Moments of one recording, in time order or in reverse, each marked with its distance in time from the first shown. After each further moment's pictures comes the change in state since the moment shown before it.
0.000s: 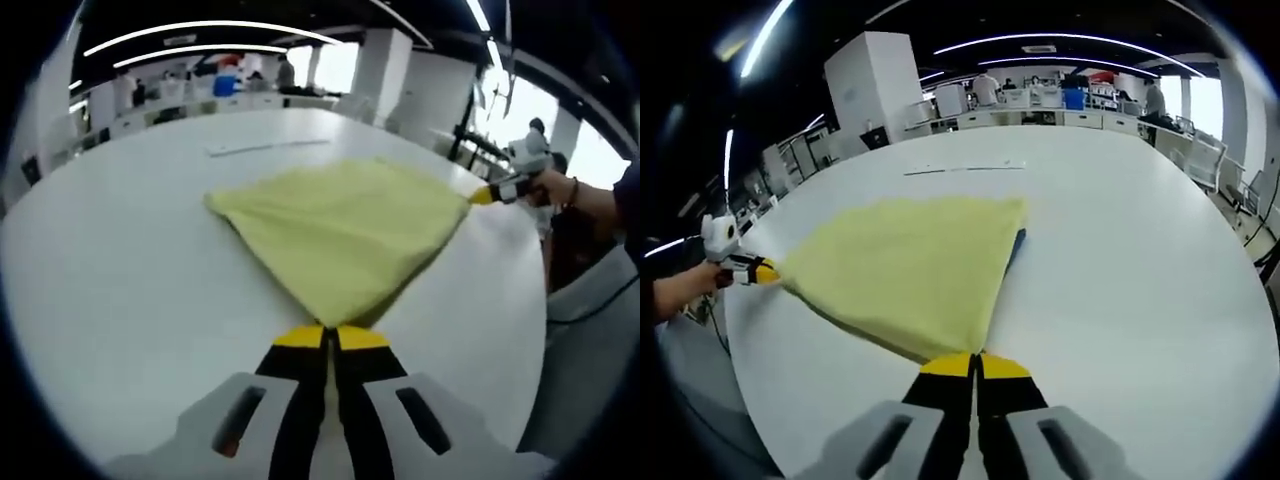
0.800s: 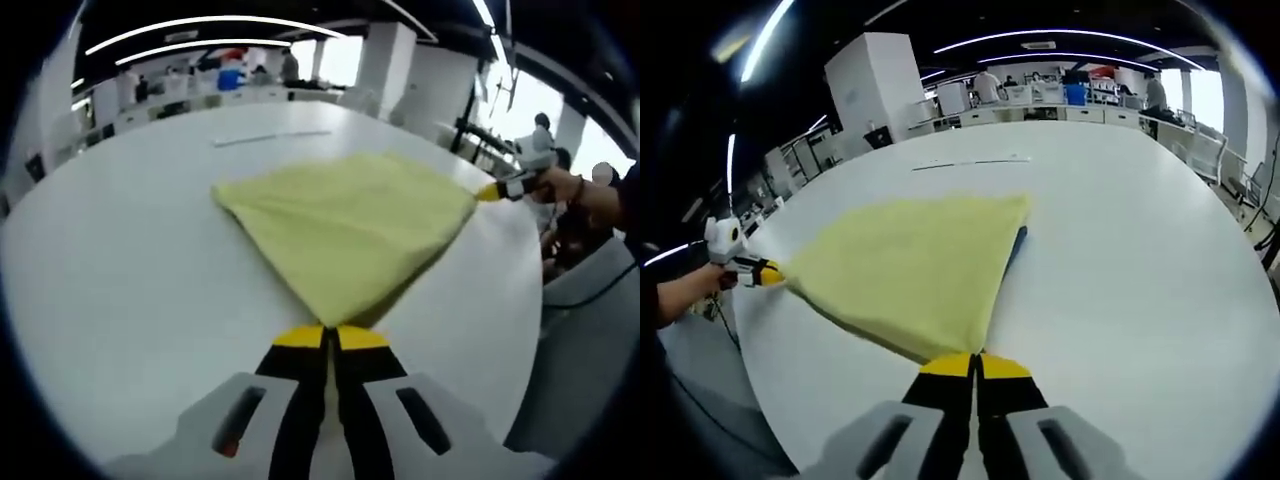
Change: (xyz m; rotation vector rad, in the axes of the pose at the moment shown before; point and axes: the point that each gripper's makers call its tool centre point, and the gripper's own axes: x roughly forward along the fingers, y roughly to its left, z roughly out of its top) left arm -0.016 -0.006 -0.019 -0.003 0.041 0.024; right arm -0.013 0.017 -0.015 0.030 0.000 0.021
